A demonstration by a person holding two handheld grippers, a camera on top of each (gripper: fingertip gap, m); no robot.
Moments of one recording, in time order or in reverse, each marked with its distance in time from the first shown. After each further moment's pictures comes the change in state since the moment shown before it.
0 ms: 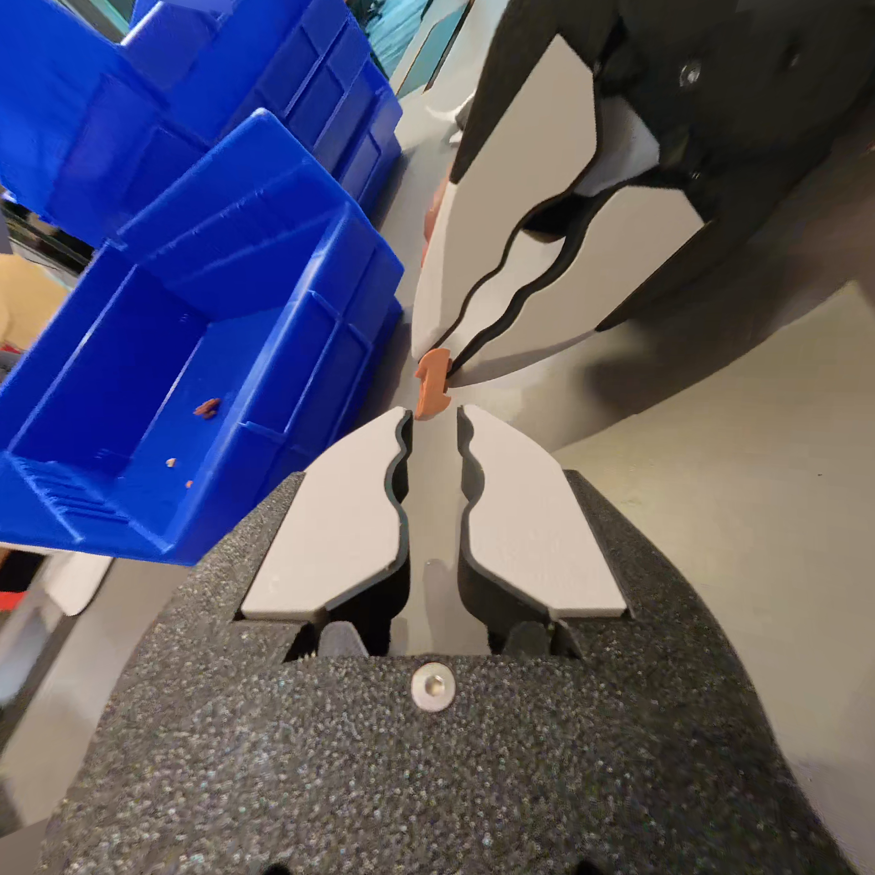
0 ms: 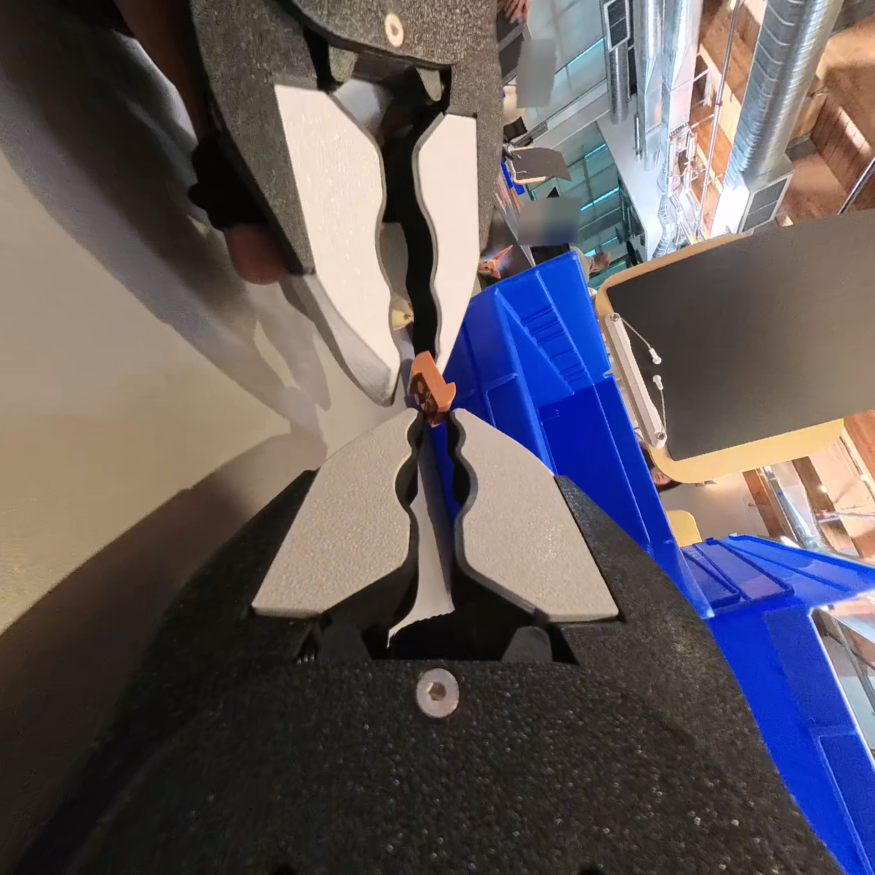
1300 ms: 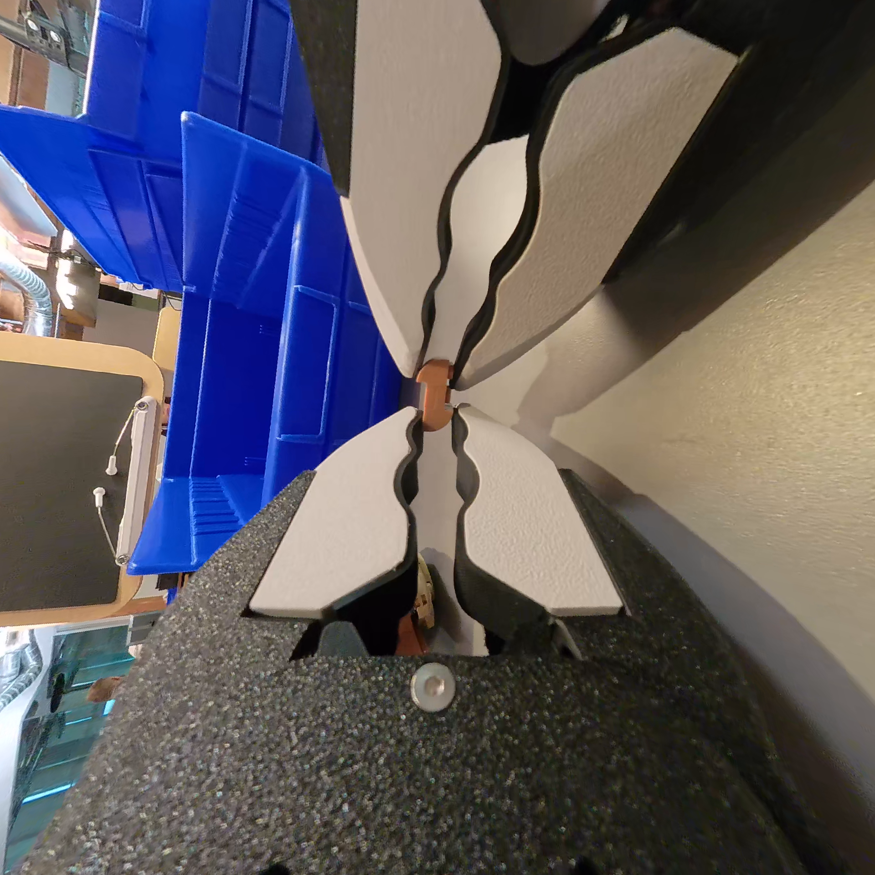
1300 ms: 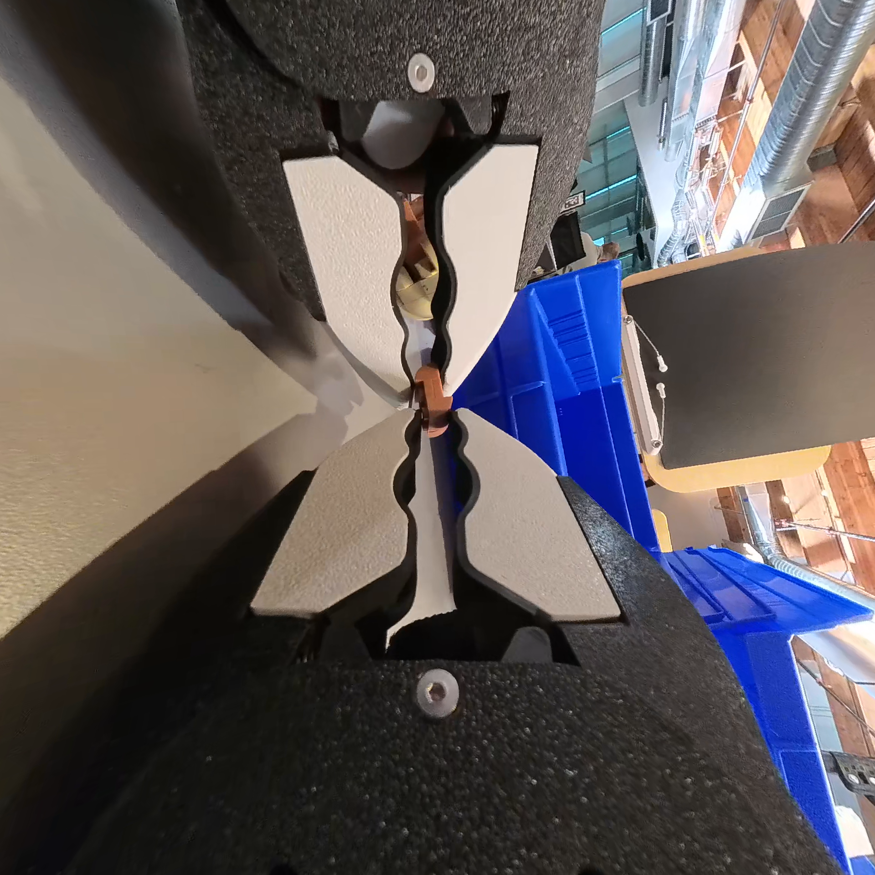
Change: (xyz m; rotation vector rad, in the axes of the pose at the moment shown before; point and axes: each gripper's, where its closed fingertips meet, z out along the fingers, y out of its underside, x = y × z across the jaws) left arm -0.003 0.017 0.006 -0.201 -0.145 0.408; right arm -0.016 0.001 0.007 -0.067 -0.024 -0.108
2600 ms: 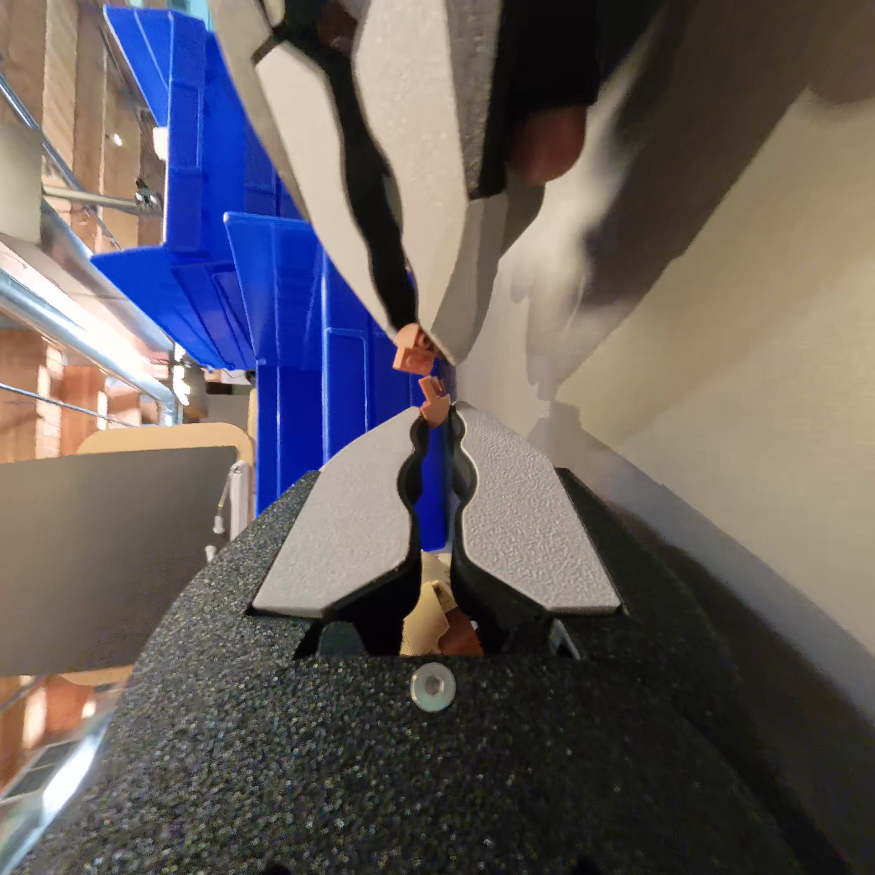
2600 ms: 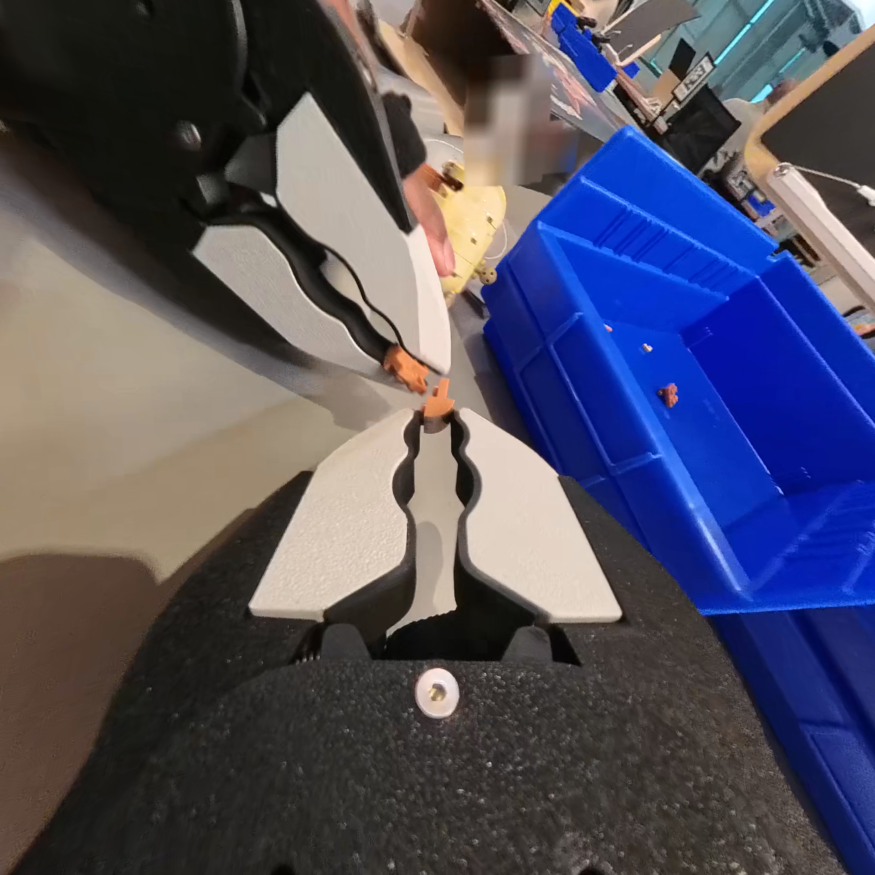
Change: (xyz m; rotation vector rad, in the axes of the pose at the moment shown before) left arm -0.008 -0.002 -0.002 0.092 -0.078 0.244; right arm 0.003 0.009 -0.001 0.024 -0.217 0.539
